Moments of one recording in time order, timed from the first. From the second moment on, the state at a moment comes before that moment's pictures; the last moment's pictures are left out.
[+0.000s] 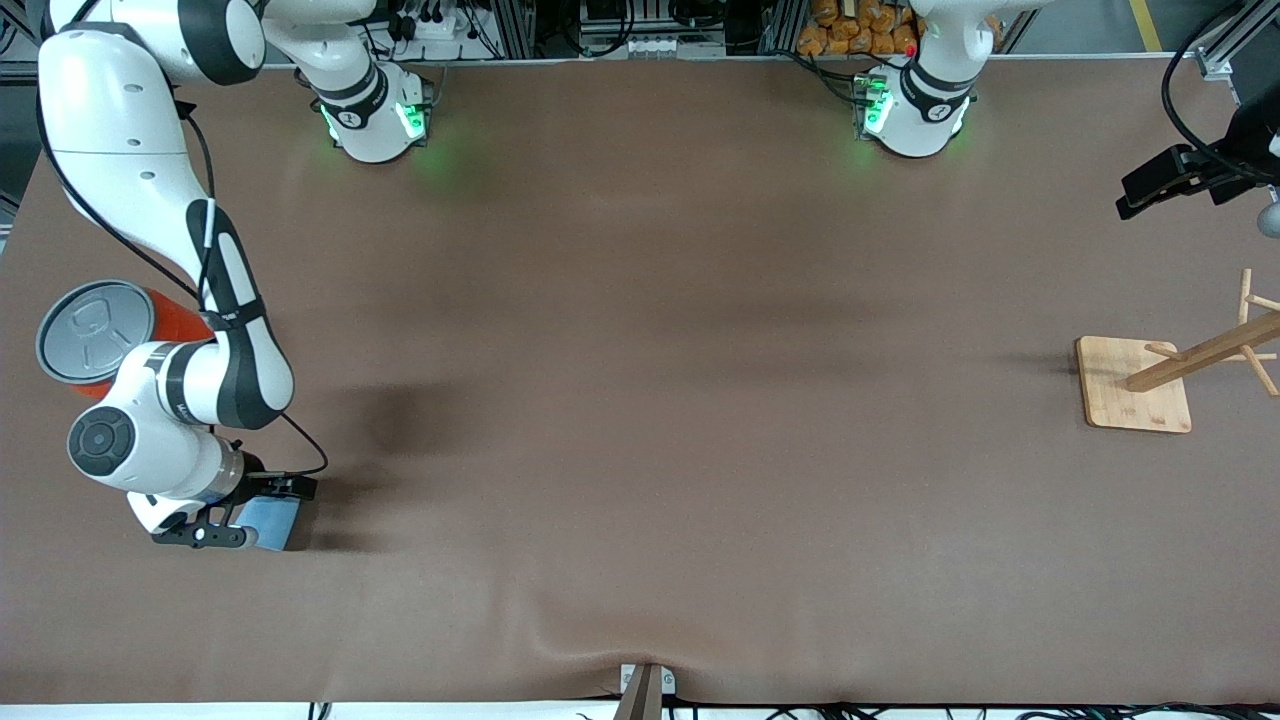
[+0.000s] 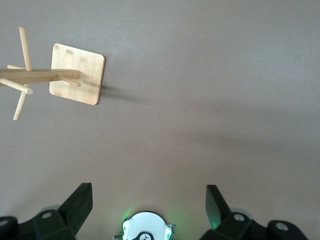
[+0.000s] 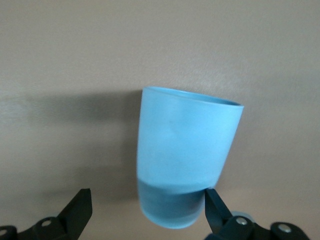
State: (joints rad) left arm 0.12 -0.05 -0.15 -1.53 0.02 1.37 -0.17; right arm 0.00 0.76 -0.06 -1.50 0.04 2.29 -0.05
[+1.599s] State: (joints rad) left arm 0.12 -0.07 -0.15 -1.52 -0.01 1.37 -0.17; right arm 0.02 0.79 -0.05 -1.46 0.06 2.31 -0.27
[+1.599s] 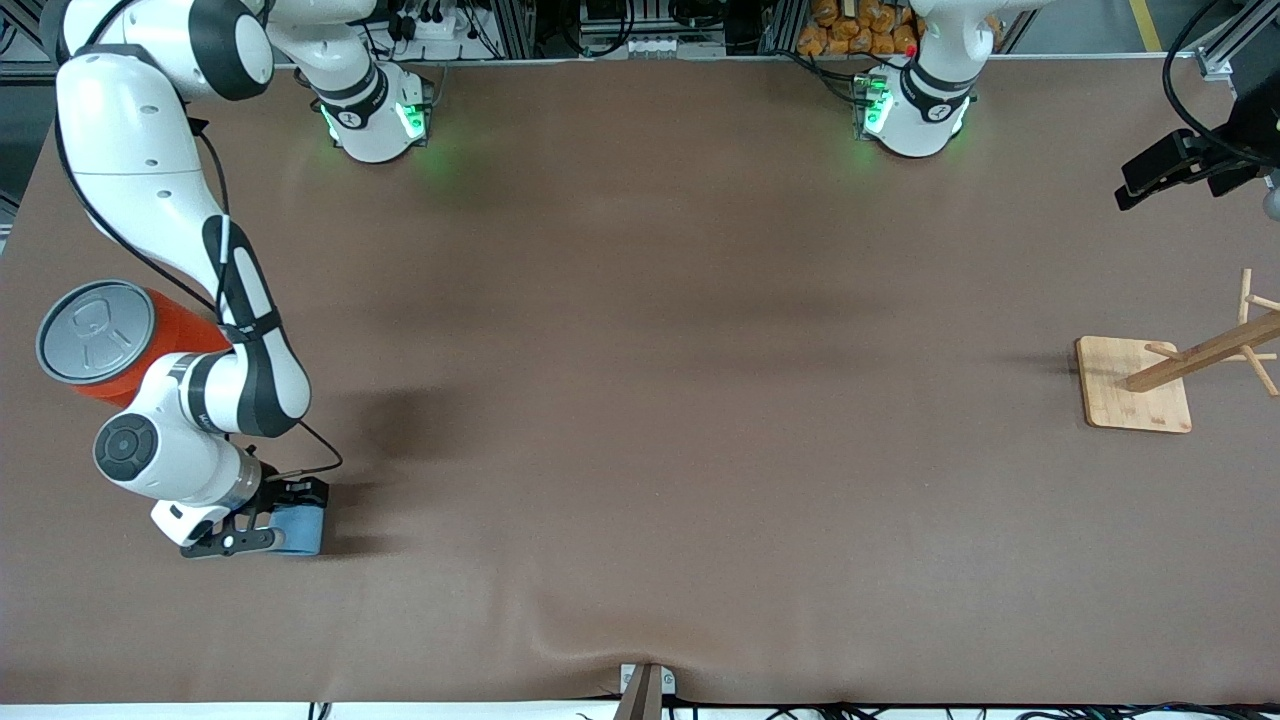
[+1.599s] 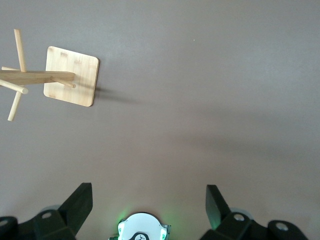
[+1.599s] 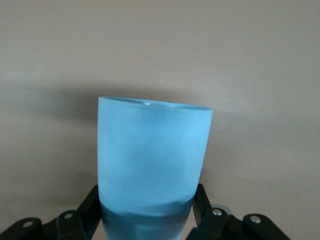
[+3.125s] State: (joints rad) left arm 0.12 -0.07 -0.16 -1.52 -0.01 1.39 -0.17; right arm 0.06 0.71 0.29 -1.46 0.06 2.22 -1.33
